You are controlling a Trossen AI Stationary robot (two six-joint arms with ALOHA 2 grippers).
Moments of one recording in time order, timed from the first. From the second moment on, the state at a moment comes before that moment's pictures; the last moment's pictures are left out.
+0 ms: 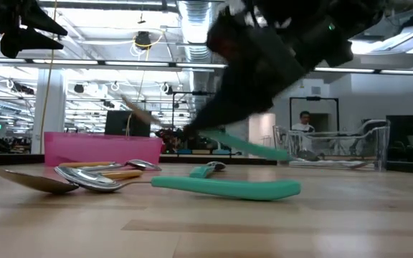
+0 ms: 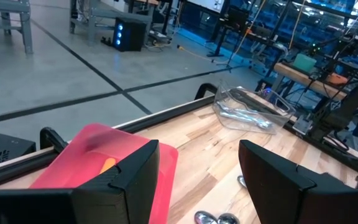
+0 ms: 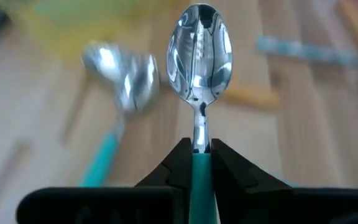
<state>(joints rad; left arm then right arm) -0.12 0.05 0.63 -0.86 -0.76 -0.51 0.26 1.90 1.01 0.30 0.11 0.12</state>
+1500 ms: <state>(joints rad) -0.12 0.05 0.63 -0.87 -0.77 -0.52 0.23 2.75 2.35 0.78 -0.57 0.50</state>
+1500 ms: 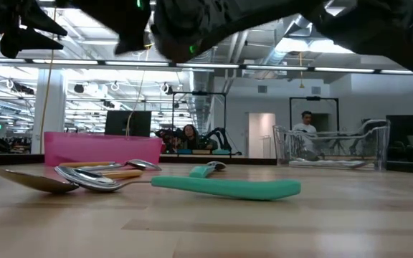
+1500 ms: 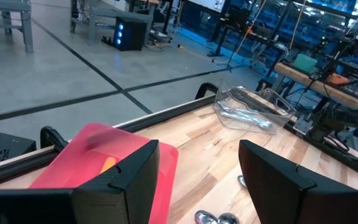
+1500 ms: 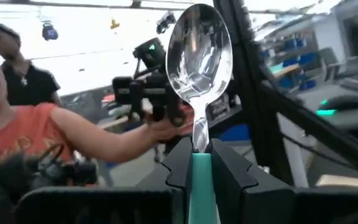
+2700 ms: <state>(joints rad) -0.12 0.06 0.63 -0.87 -0.77 -0.52 0.21 2.74 2.28 0.62 -0.48 0.71</state>
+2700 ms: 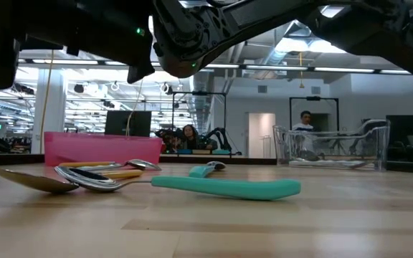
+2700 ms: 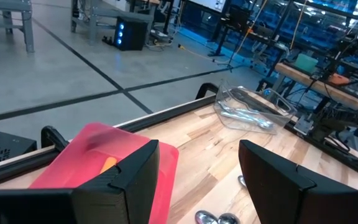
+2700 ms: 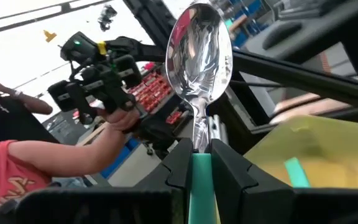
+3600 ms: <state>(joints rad) -0.12 0.06 0.63 -0.87 -0.77 -0.52 0.21 2.74 2.28 0.45 -0.31 0.74</state>
